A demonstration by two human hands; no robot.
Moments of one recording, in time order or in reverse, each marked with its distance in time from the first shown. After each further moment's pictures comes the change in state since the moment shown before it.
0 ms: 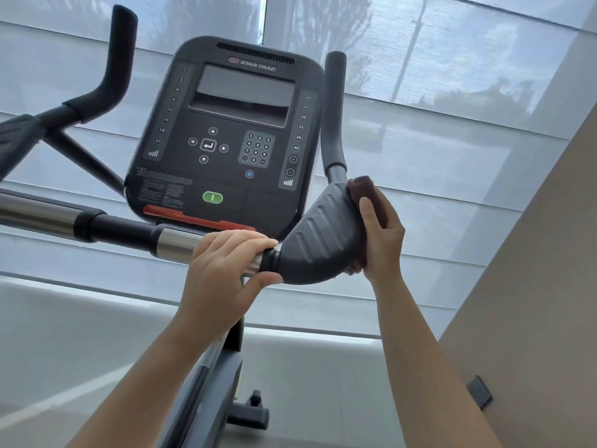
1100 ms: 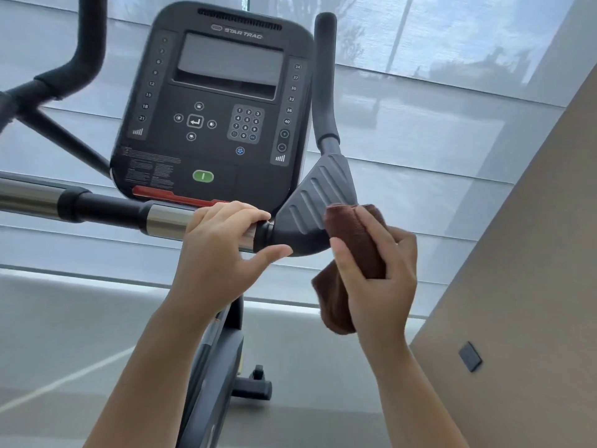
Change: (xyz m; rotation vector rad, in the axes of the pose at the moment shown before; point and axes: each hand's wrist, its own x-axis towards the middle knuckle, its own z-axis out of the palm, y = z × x) left_hand 0.005 0.016 -0.011 -0.057 -0.101 -0.116; right_hand -0.115 -0.038 -0.003 -0.390 0.107 -0.336
